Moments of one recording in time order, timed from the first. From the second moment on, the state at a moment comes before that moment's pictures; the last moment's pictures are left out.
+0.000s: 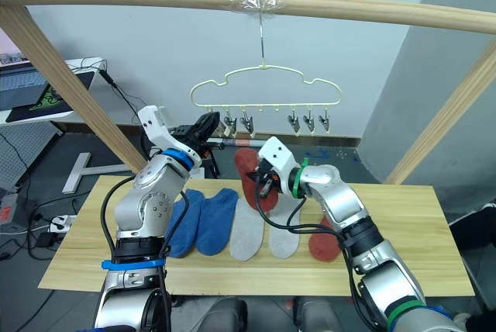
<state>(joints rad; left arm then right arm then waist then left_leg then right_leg) -0.53 0.18 0.19 0.00 -0.46 0.44 -0.27 -0.70 -0.17 0.34 0.24 0.11 0.49 0.74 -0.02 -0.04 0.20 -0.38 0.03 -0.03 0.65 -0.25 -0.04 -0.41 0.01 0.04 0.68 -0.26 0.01</state>
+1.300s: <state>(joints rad) -0.45 0.35 0.31 -0.15 -0.83 0.82 -0.40 -0.77 -0.09 0.26 0.23 0.22 0.55 0.83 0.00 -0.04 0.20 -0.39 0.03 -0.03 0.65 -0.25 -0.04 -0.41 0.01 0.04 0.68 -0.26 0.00</state>
